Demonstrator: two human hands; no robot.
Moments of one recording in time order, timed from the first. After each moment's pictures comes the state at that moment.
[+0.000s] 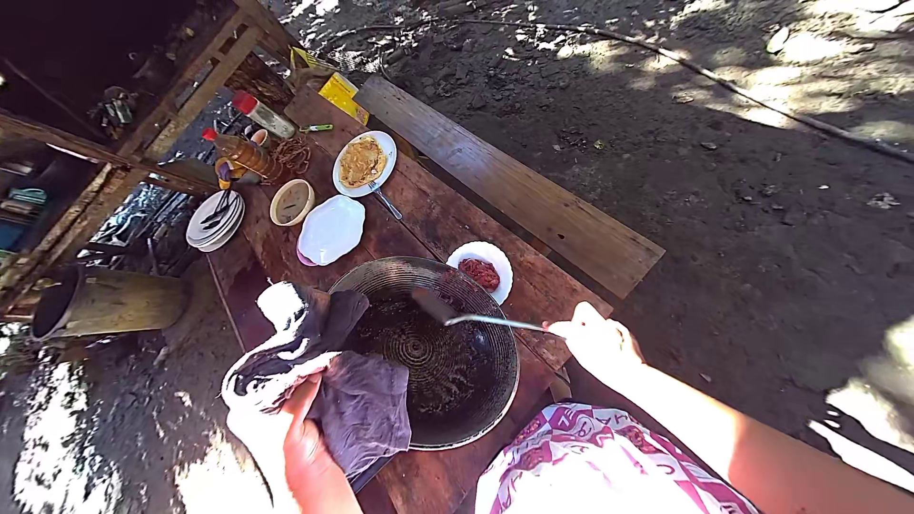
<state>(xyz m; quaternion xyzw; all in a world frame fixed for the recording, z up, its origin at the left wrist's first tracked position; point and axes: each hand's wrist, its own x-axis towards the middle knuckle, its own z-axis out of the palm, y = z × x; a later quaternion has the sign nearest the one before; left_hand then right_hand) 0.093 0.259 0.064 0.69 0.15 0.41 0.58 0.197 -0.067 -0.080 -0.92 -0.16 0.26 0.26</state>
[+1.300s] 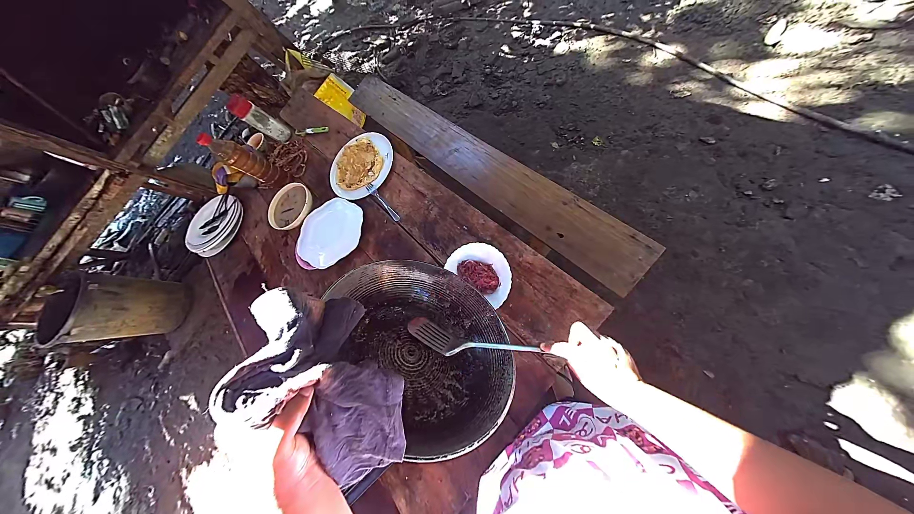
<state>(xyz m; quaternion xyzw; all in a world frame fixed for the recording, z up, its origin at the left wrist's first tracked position) 0.092 0.248 0.076 0.67 0.16 0.39 0.60 0.184 -0.065 -0.089 -0.89 -0.15 0.37 0.23</state>
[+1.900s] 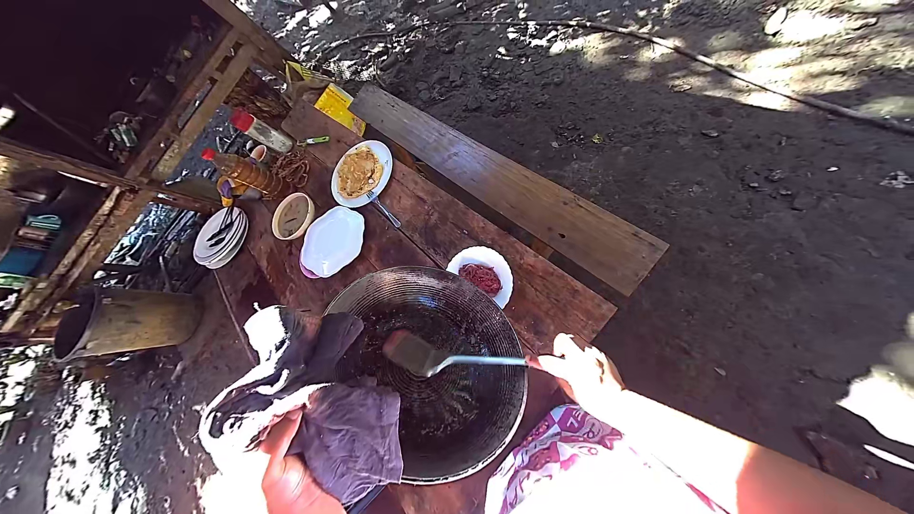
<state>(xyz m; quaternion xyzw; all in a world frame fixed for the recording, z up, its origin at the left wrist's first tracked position) 0.093 0.230 0.089 0.65 0.20 0.42 0.60 0.163 -0.054 -0.093 -0.87 -0.25 0.27 0.33</state>
